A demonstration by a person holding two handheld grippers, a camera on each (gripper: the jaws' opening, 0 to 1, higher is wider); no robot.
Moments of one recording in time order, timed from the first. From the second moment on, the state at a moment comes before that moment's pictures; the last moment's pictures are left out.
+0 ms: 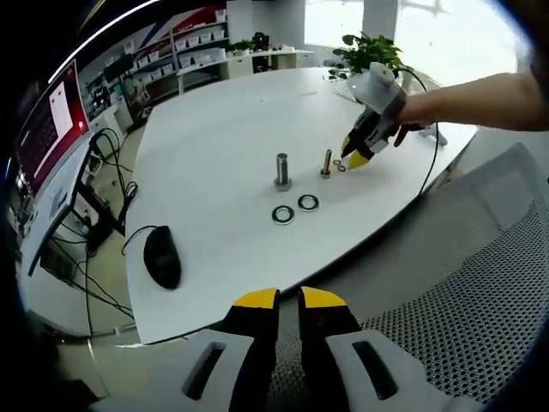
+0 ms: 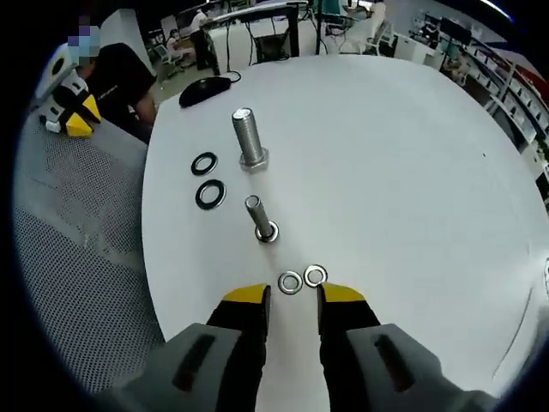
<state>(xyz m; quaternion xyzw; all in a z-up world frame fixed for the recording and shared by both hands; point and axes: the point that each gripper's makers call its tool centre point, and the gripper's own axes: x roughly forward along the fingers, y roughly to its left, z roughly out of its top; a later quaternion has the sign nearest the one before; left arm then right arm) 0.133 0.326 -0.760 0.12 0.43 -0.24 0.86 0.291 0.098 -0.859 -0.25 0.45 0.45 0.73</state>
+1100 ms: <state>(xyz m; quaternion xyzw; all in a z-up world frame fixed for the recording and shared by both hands) 0.132 0.326 -0.760 0.12 0.43 -0.24 0.86 0.289 0.109 -0.868 -0.33 0.46 0.47 0.67</state>
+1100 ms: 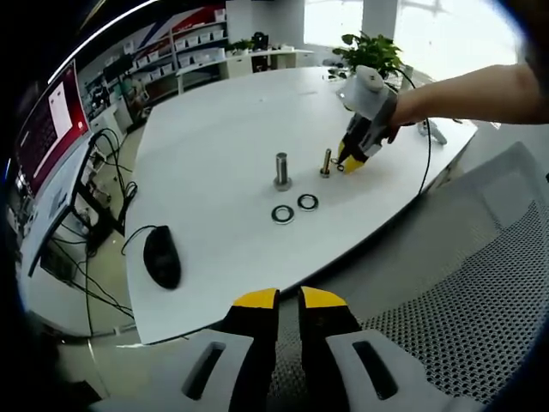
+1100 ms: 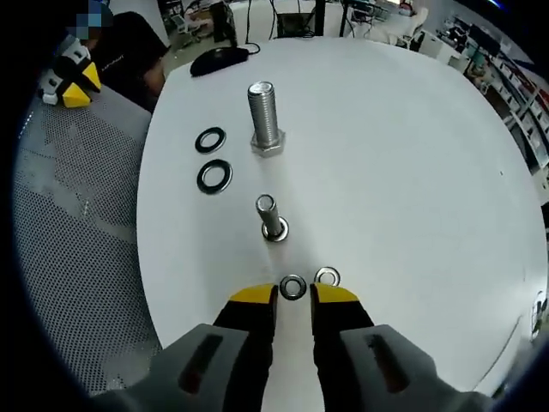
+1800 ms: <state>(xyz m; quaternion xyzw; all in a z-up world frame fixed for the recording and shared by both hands) 0.133 0.325 -0.760 0.12 0.43 -0.24 0.86 0.287 0.108 -0.869 -0.38 0.48 0.49 0.62</state>
